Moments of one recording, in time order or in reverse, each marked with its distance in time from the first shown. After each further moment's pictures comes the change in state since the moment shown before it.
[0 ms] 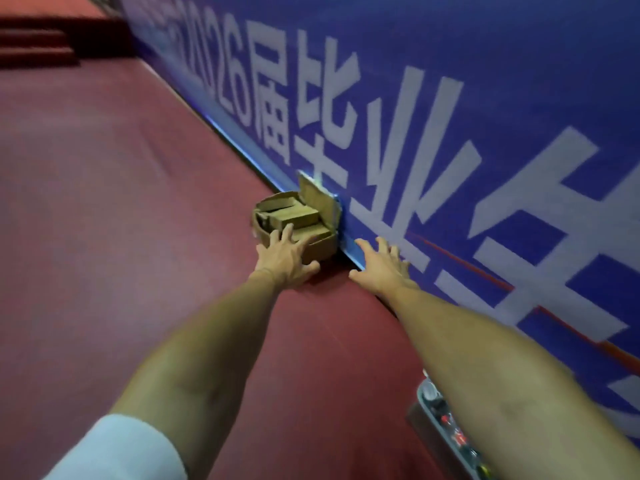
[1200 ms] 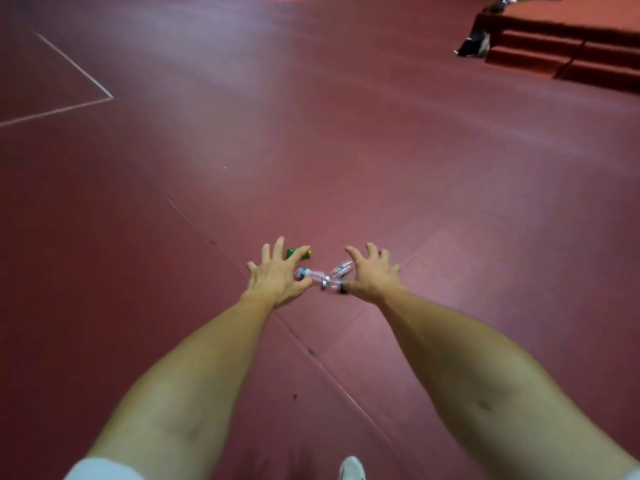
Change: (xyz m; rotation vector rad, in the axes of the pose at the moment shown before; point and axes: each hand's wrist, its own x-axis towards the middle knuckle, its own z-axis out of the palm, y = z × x) left_hand -0.403 -0.843 -0.110 -0.102 0.211 -1.484; right_hand -0.055 -1.048 0.272 -0.290 -0.311 -1.447
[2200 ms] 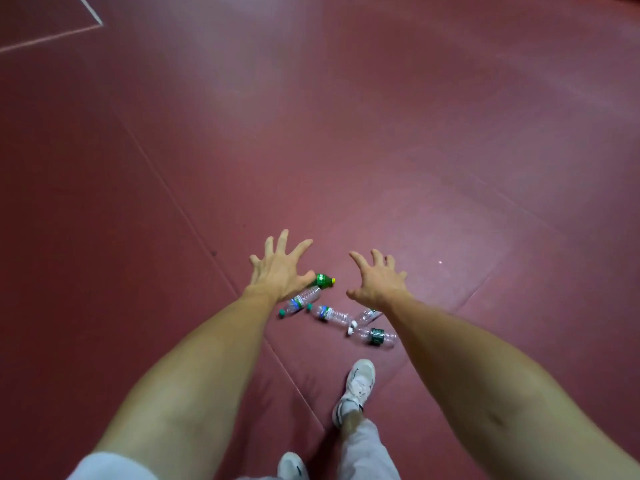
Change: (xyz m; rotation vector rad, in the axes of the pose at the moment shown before) left_hand 0.494 -0.146 0.015 -0.036 -0.181 -0.126; right_hand 0.522 -0.063 0.024 -0.076 -0.251 -0.058
